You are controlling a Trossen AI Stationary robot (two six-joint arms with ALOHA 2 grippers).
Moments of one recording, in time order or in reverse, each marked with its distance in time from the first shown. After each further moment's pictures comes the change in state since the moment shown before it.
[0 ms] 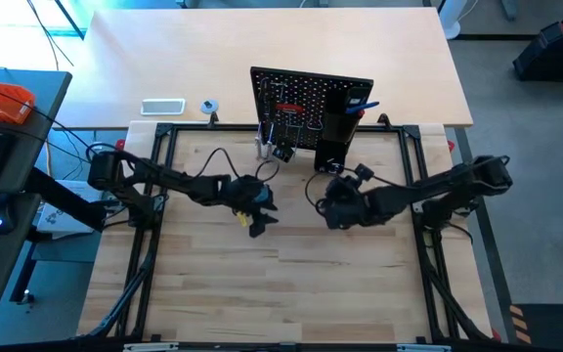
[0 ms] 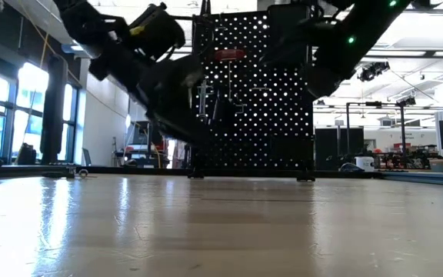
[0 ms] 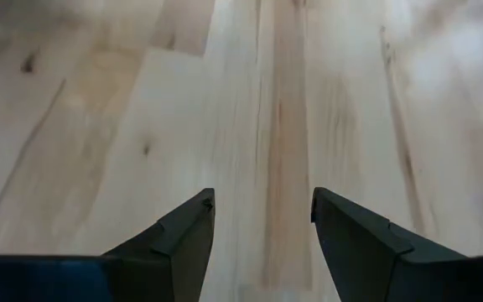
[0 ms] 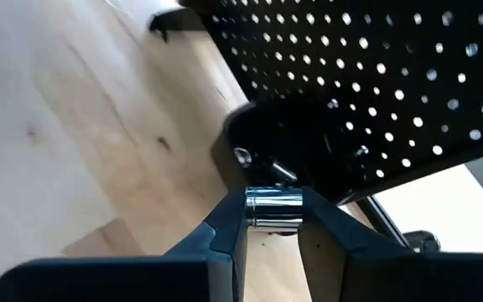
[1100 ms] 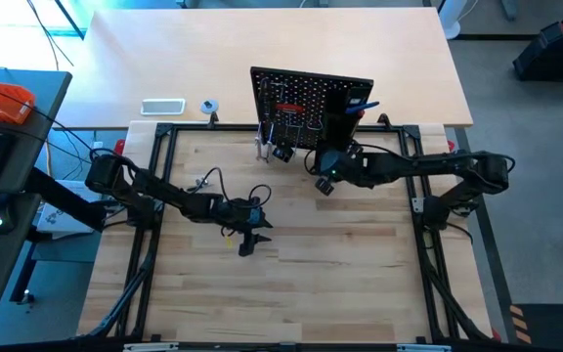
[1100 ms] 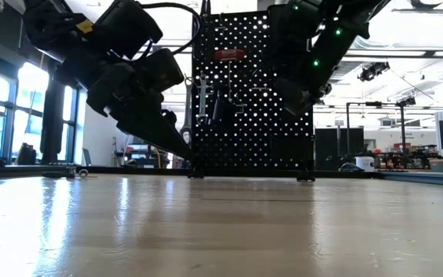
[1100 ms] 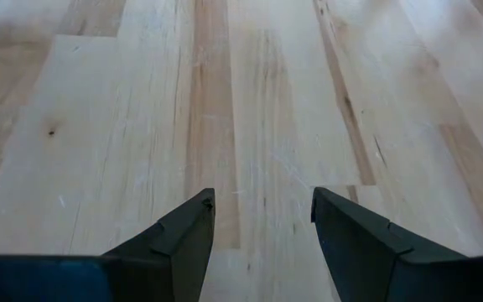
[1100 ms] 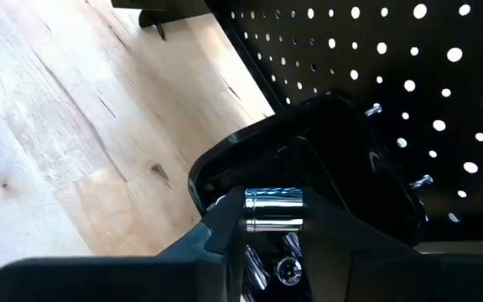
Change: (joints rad) left arm -0.170 0.000 -0.146 0.196 -0.091 0.053; right arm -0.387 0.000 0.000 0.251 -0.433 -0.270
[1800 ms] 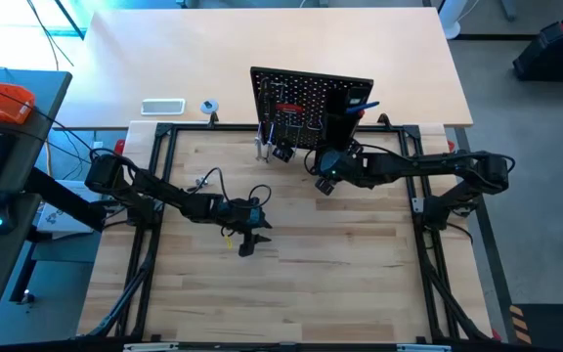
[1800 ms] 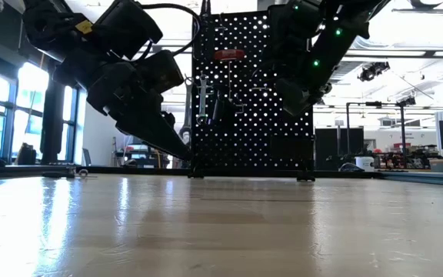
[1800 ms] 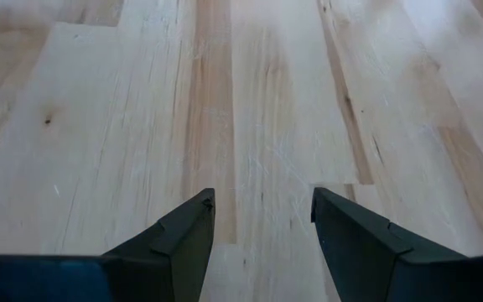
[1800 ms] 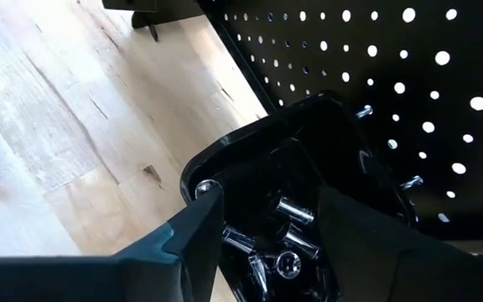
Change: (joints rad) left arm 0.000 0.000 0.000 -0.009 0.000 -0.035; right arm 0.006 0.000 0.000 0.000 0.022 -0.006
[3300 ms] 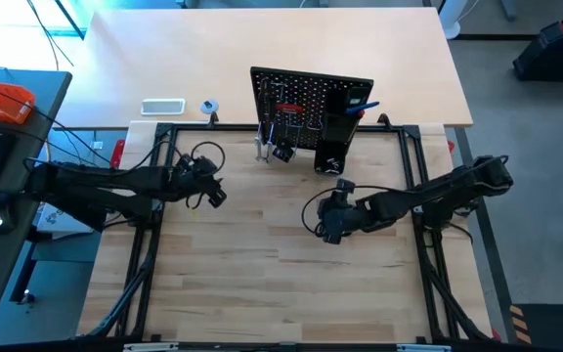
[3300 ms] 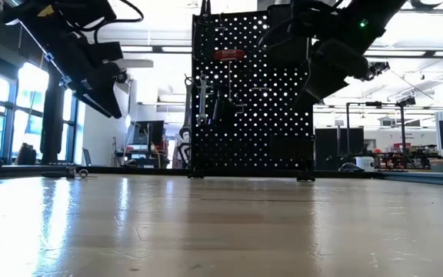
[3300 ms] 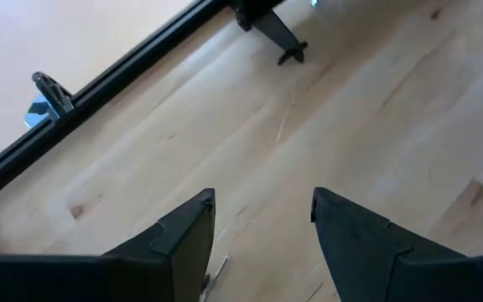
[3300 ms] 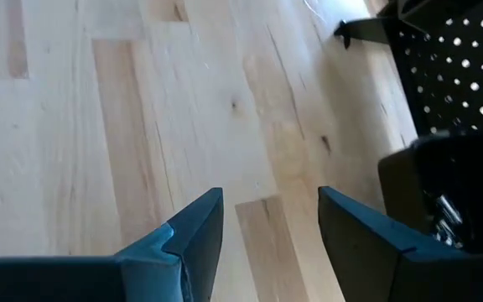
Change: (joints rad) left arm 0.182 -0.648 0.000 -0.947 -0.640 -0.328; right arm 0.437 0.000 0.000 -0.094 0.024 0.032
